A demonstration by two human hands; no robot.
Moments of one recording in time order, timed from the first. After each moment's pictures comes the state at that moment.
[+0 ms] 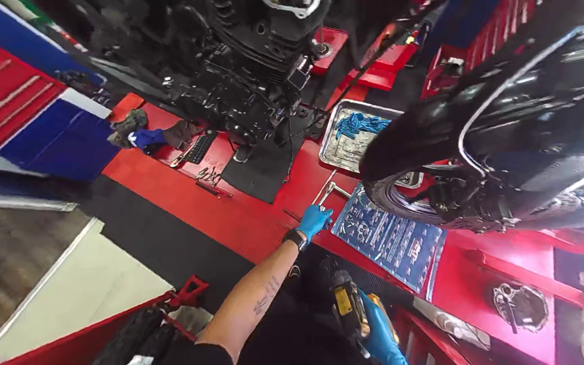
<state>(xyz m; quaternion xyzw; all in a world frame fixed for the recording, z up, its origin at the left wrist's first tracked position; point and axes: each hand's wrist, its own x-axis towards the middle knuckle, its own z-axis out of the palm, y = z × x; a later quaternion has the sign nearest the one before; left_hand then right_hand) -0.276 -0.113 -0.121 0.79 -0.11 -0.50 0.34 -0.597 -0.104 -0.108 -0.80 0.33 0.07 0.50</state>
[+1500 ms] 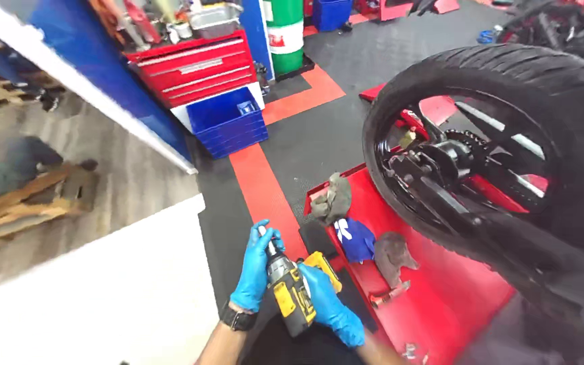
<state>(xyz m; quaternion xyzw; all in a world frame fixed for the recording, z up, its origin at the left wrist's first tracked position) 0.439 0.572 0.009 0.52 0.22 -0.04 0.82 0.373 0.400 -0.044 -0.86 -0.17 0.08 0.47</state>
